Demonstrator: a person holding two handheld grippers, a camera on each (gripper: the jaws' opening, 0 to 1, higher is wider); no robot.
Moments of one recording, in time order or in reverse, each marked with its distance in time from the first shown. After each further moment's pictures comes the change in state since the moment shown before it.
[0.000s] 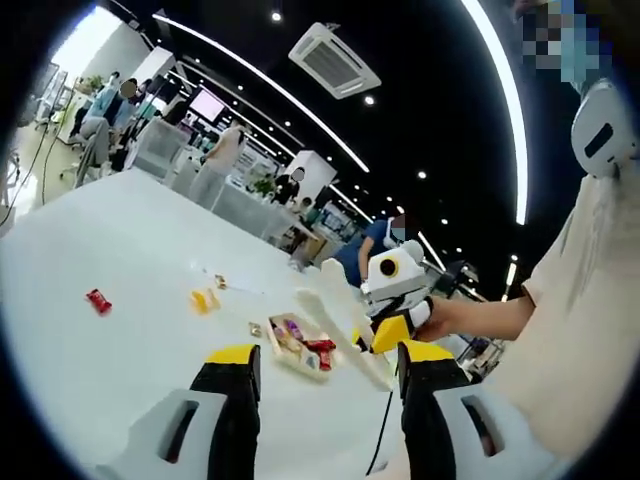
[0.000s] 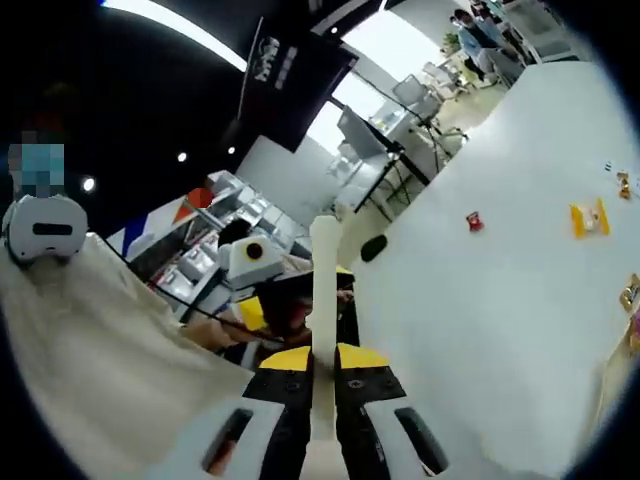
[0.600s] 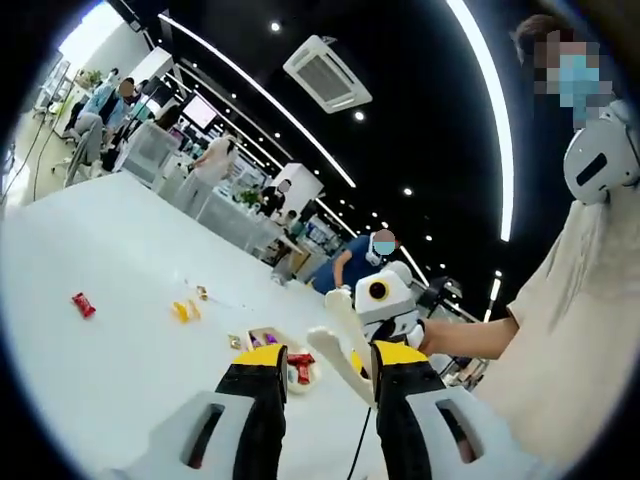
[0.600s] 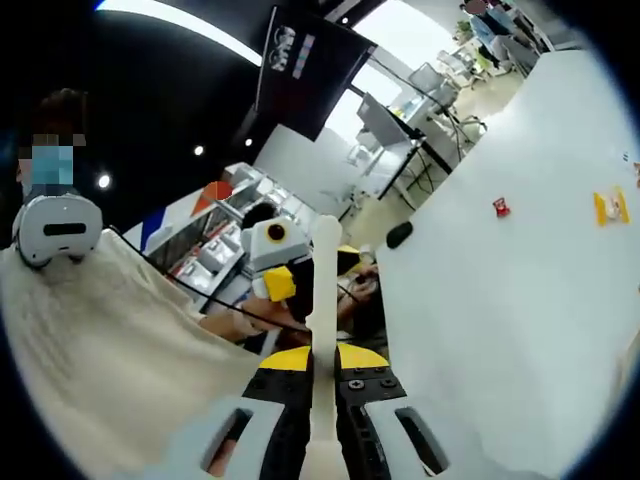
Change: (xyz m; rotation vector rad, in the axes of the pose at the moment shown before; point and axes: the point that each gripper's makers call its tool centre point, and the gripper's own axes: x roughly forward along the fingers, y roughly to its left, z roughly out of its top) left arm -0.005 -0.021 0.016 -0.040 -0.063 -0.079; right arm 0.001 0.020 -0.011 0.009 0.047 0.079
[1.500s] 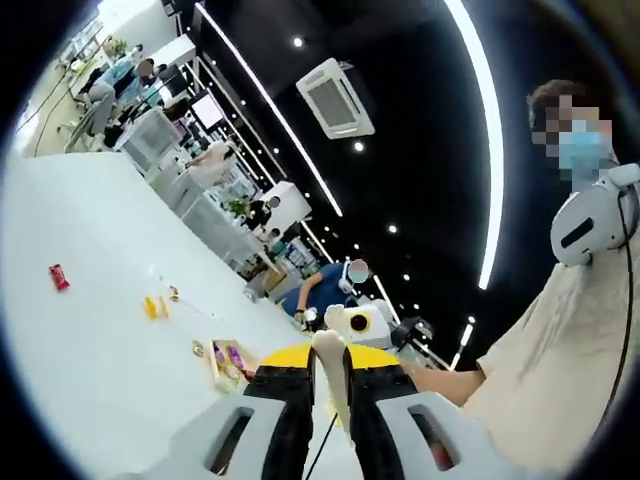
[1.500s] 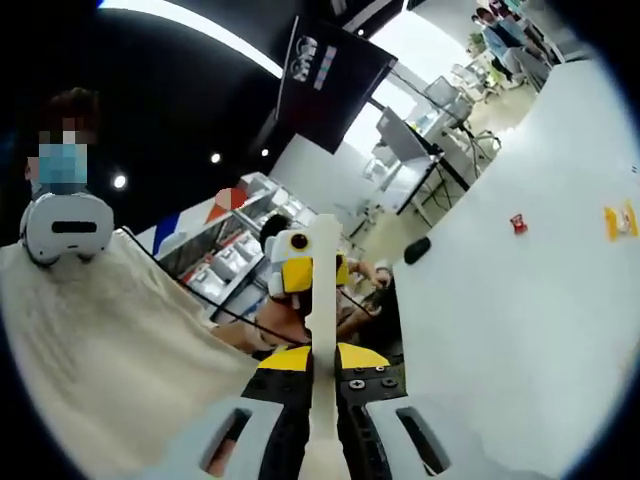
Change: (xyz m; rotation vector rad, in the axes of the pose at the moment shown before) left arm -0.002 -0.020 0.025 -0.203 -0.145 -0.085; right arm 0.006 0.027 0.007 -0.051 -0.088 0.043
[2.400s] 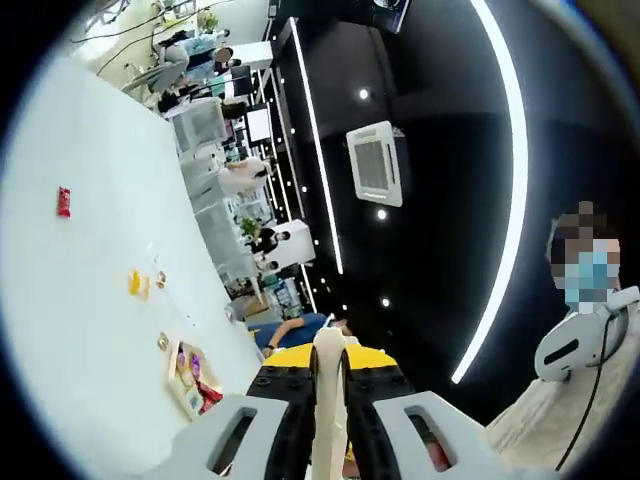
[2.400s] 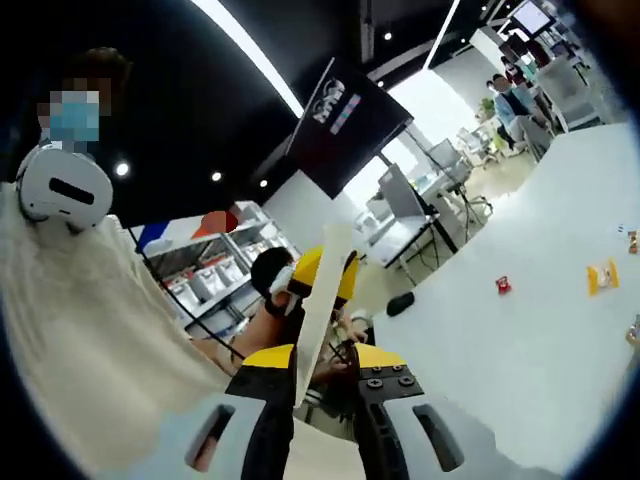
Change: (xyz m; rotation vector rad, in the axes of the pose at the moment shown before) left arm 0.007 0.004 0.029 -0.324 -0.211 -0.012; right arm 0.001 0.011 0.016 -0.174 -0.191 -0.092
